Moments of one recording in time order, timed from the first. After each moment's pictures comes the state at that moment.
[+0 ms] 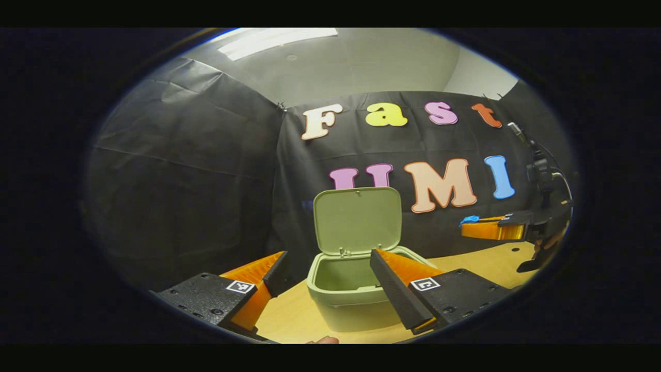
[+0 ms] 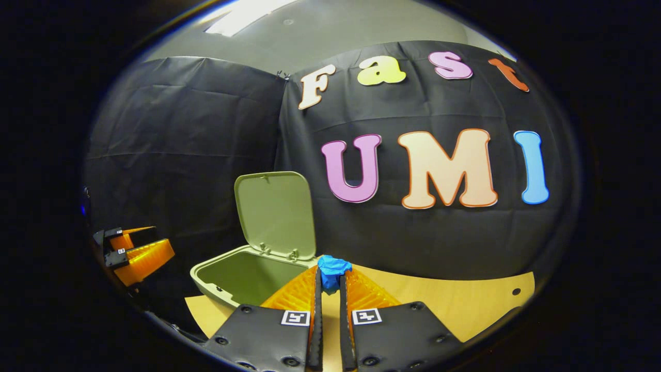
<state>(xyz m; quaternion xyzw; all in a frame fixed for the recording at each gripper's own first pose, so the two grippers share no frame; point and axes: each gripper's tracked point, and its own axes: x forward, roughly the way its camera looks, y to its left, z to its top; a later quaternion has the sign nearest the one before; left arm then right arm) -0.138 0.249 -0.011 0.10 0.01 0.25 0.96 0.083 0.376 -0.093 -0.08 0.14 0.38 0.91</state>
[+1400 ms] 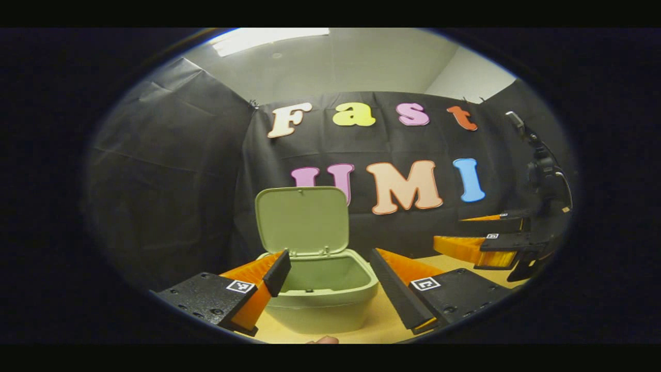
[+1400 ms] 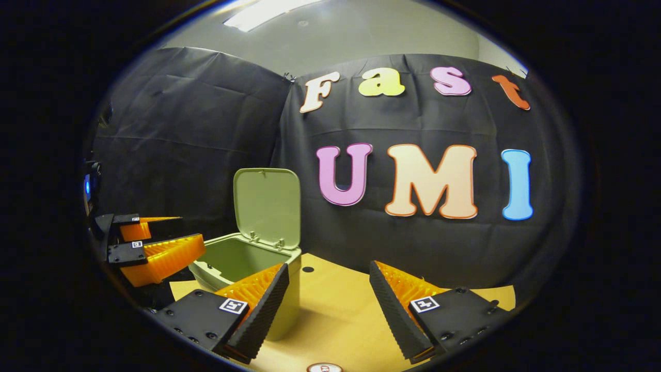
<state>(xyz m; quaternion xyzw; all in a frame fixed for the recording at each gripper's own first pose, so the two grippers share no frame) -0.078 0.152 -0.027 0.08 0.01 0.16 0.98 0.079 0.282 -0.078 -0.11 0.10 0.34 0.93</state>
